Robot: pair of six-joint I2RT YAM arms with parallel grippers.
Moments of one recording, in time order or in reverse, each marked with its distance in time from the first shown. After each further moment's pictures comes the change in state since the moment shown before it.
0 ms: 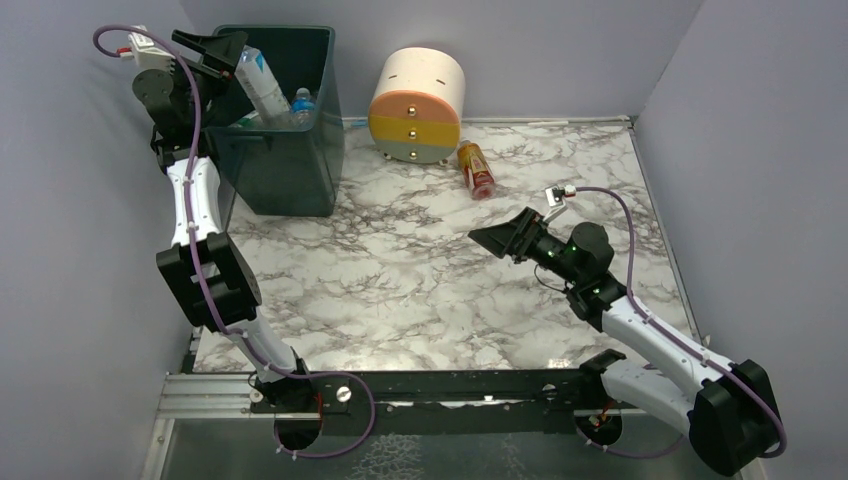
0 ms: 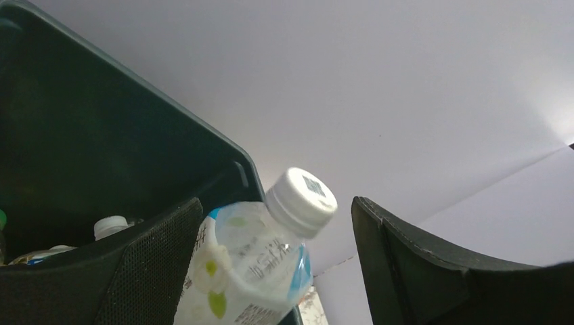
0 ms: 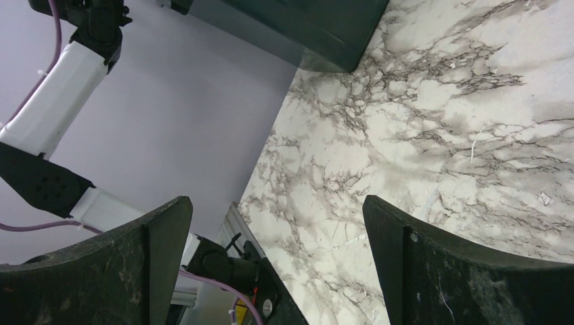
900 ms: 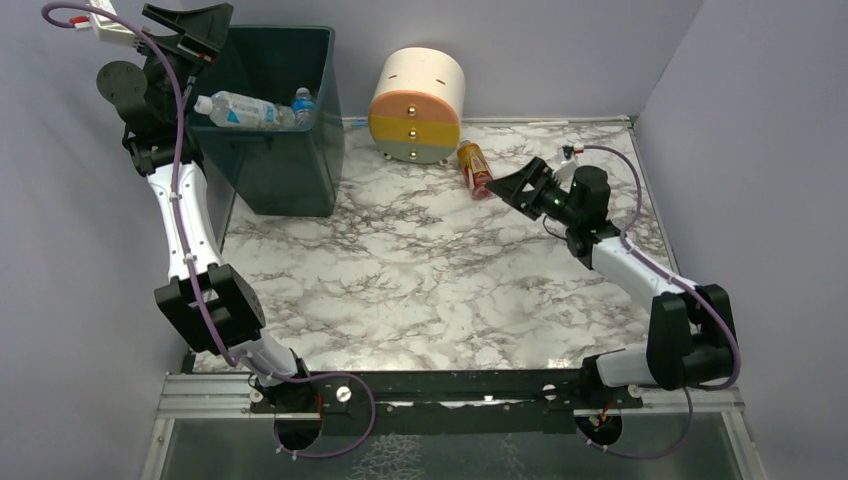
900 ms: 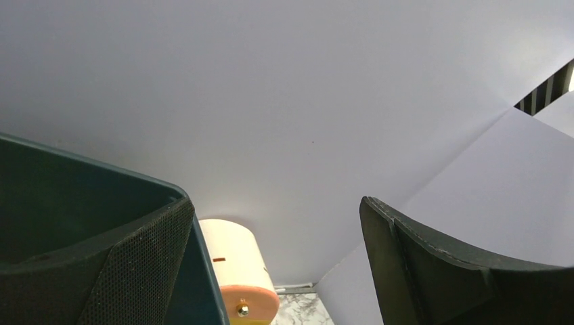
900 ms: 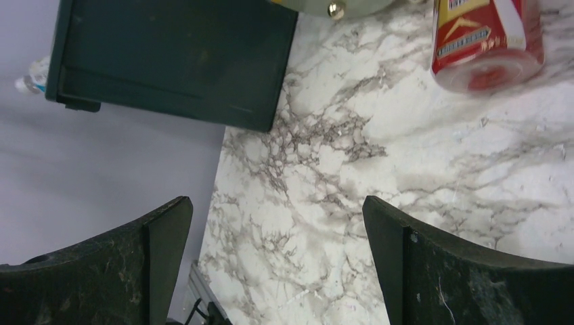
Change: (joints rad) left arm 0.027 -0.138 0.079 -0.012 0.056 0.027; right arm -0.251 0.393 0.270 -0.079 -0.094 -0.060
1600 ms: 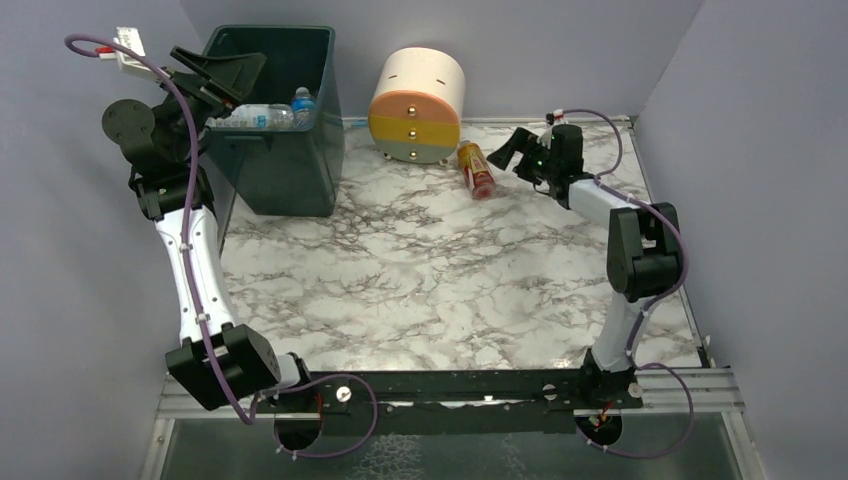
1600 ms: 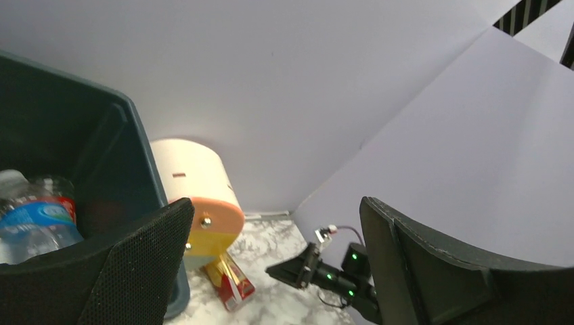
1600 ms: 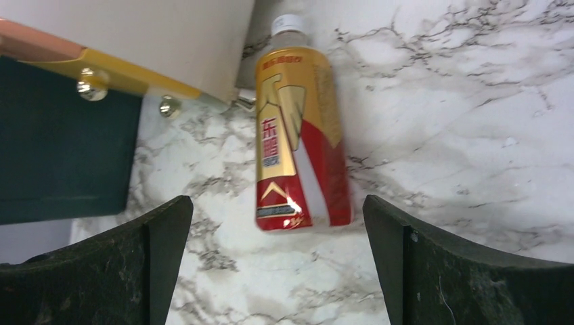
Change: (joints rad) left arm -0.005 -0.286 -0.249 -0.084 0.166 0.033; right arm -0.066 0.533 0.505 -0.159 0.141 -0.282
